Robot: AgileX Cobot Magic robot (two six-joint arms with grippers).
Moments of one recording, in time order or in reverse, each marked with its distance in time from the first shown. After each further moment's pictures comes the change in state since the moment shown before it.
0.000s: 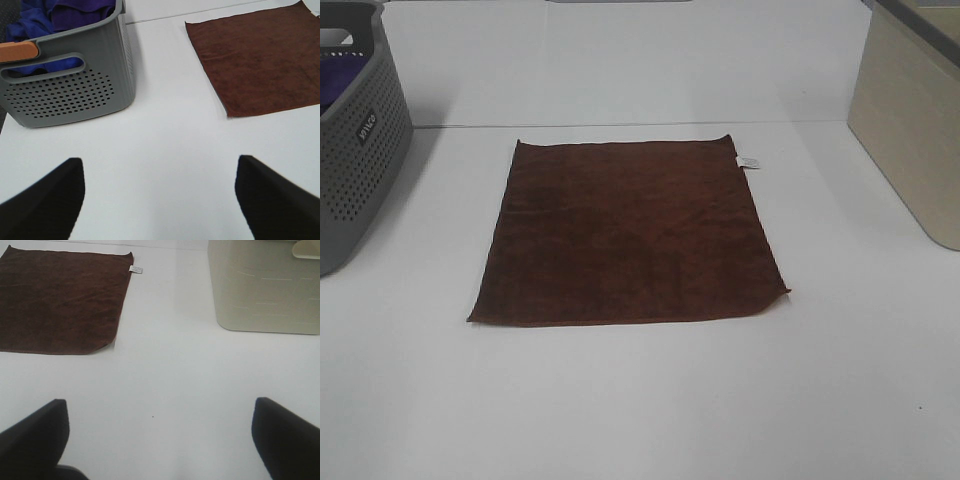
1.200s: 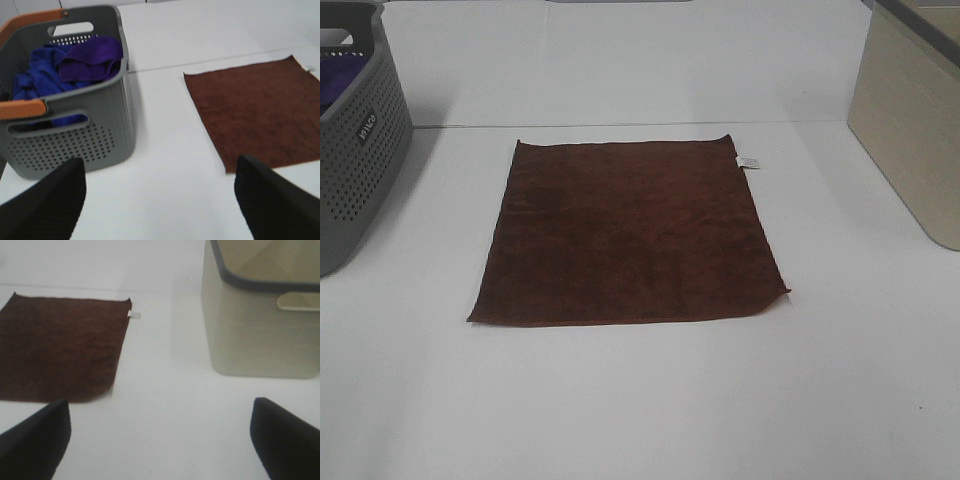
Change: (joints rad) left arm 0.000 0.090 -0.021 -0.038 -0.226 0.000; right arm 0.000 0.042 -0.014 0.012 -0.170 0.002
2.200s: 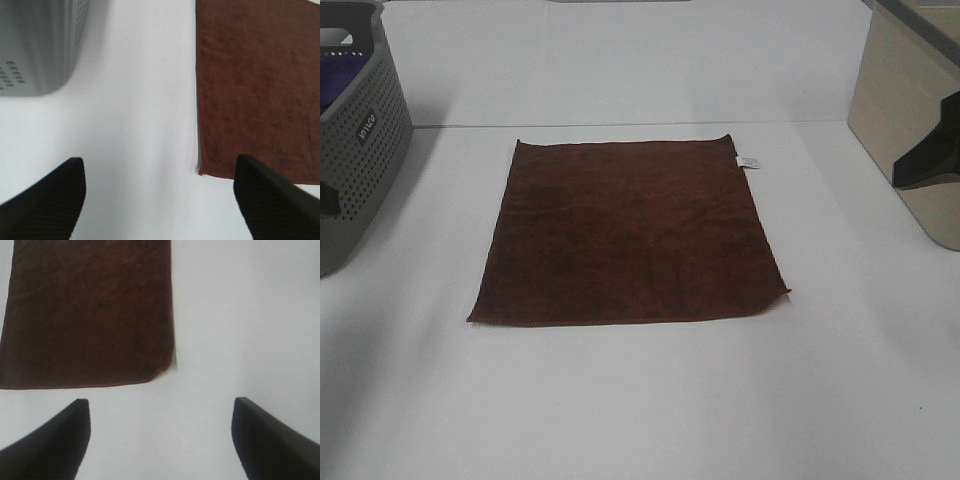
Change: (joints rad) left arm 0.000 1.116 -0.082 -0.388 -0.448 0.000; right arm 0.000 1.095 -0.222 0.387 -0.236 -0.099
